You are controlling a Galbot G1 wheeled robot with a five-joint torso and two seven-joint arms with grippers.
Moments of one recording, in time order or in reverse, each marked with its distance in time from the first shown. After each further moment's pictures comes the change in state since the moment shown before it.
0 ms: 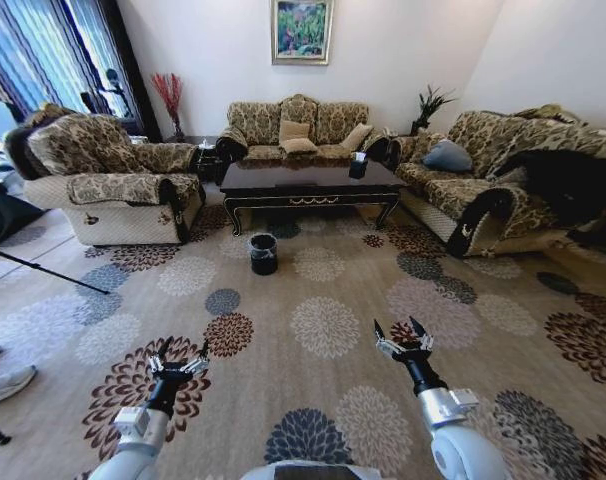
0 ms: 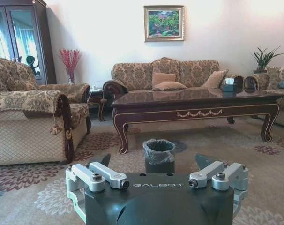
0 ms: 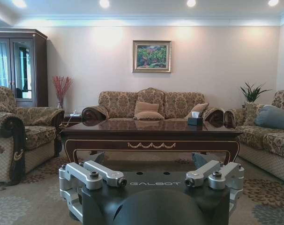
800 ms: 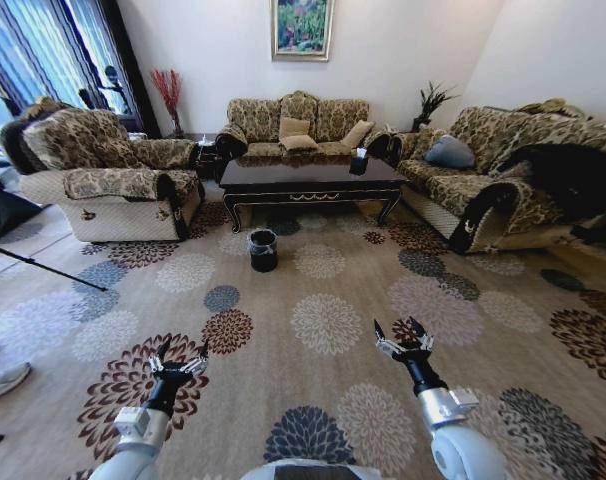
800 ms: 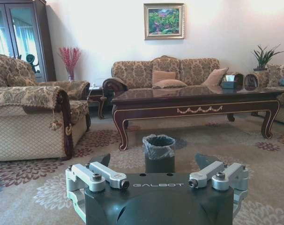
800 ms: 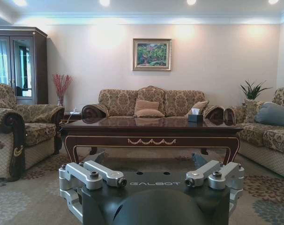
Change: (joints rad) left arm 0.000 0.000 0.000 0.000 0.000 0.000 0.000; right arm 0.000 0.000 0.000 0.000 0.000 0.000 0.000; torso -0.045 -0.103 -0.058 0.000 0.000
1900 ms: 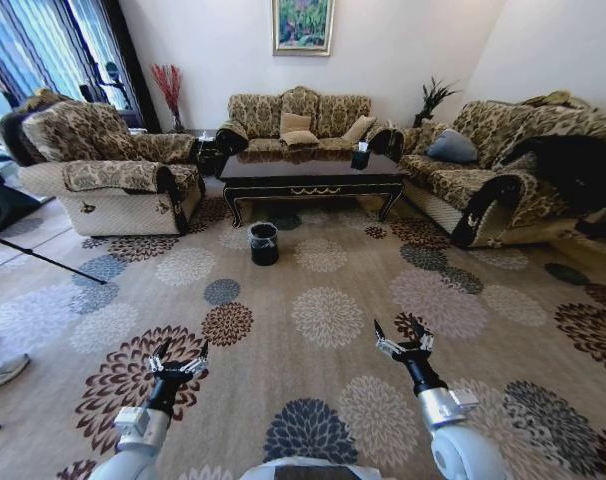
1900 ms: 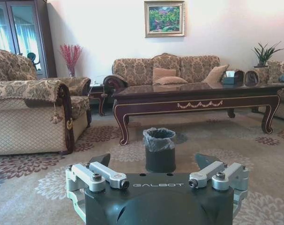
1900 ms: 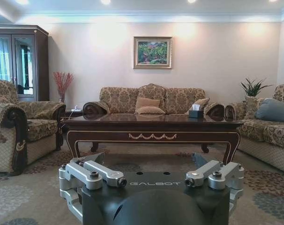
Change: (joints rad) left arm 0.000 0.000 0.000 0.000 0.000 0.000 0.000; right arm 0.000 0.000 0.000 0.000 0.000 0.000 0.000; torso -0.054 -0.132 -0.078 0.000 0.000
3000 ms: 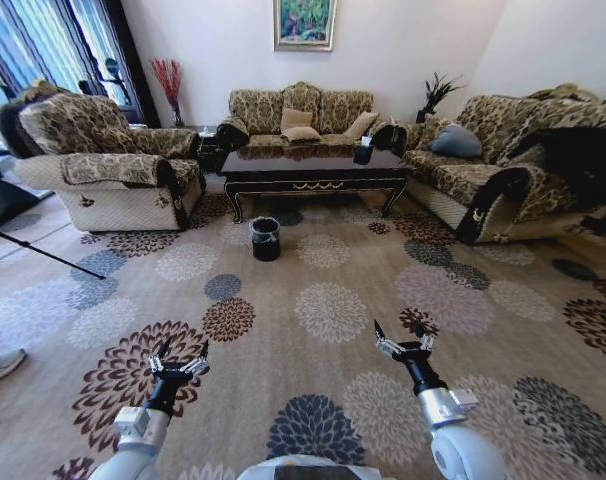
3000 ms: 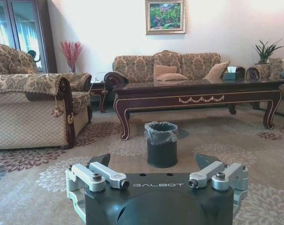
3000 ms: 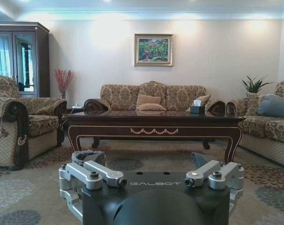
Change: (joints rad) left arm 0.000 0.000 0.000 0.000 0.000 0.000 0.000; right arm 0.000 0.000 0.000 0.000 0.000 0.000 0.000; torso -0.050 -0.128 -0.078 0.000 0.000
